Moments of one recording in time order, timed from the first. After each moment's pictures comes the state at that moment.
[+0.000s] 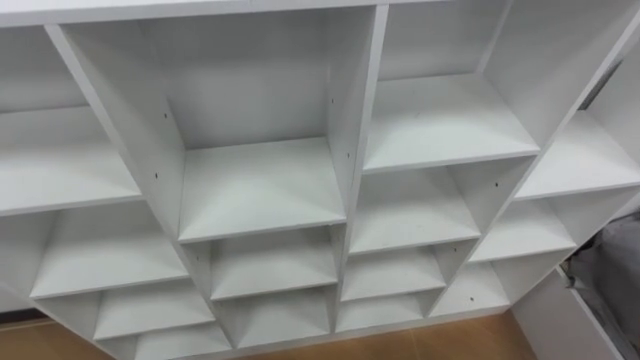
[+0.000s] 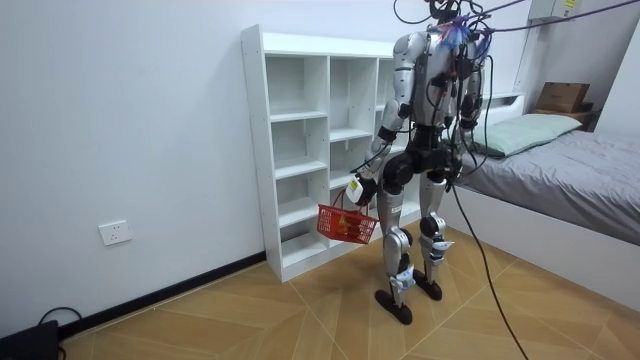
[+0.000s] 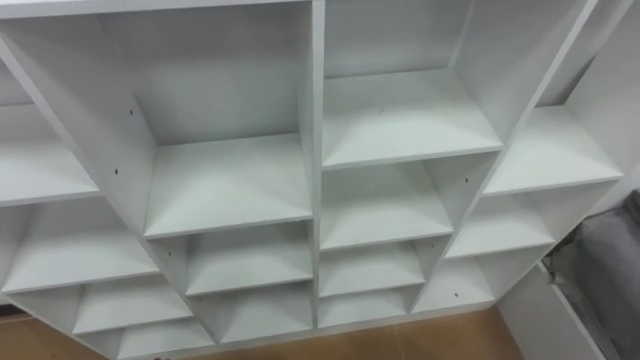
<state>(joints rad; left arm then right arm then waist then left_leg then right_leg) 0.20 0.18 0.08 1.10 0.08 -0.05 -0.01 0.14 -0.21 0.00 1.24 0.19 -0.11 0.04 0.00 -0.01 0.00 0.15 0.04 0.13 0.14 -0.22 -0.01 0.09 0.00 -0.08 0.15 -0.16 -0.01</state>
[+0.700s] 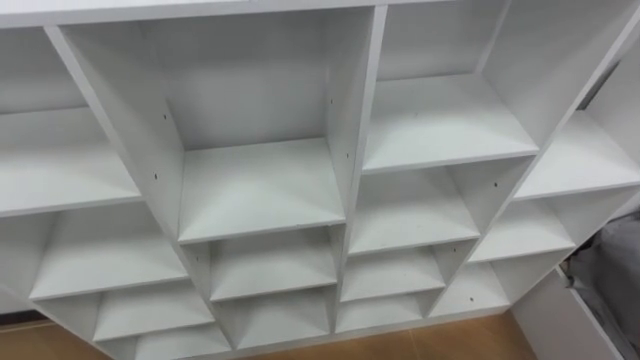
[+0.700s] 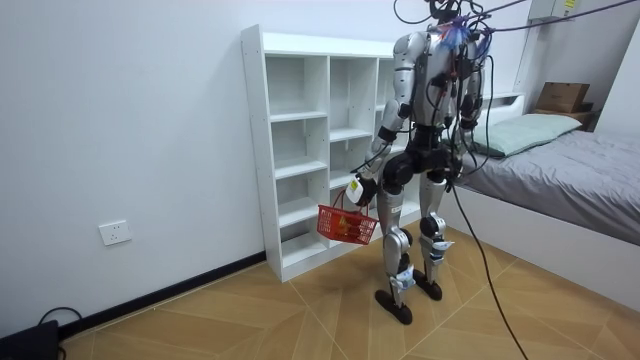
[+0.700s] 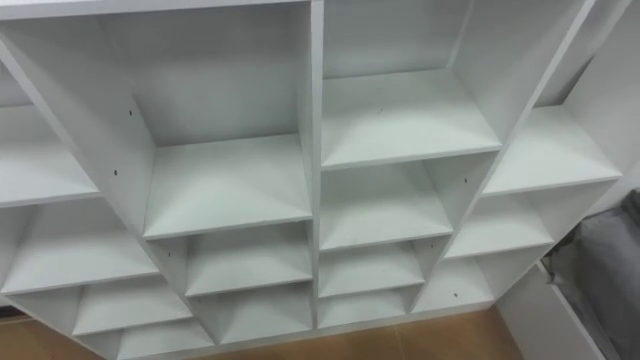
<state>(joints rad) 0.21 0.18 0.08 1.10 0.08 -0.05 0.00 0.14 -0.21 -0.01 1.25 0.20 -0.11 0.03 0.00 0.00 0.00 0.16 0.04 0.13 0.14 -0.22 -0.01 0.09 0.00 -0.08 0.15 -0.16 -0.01</state>
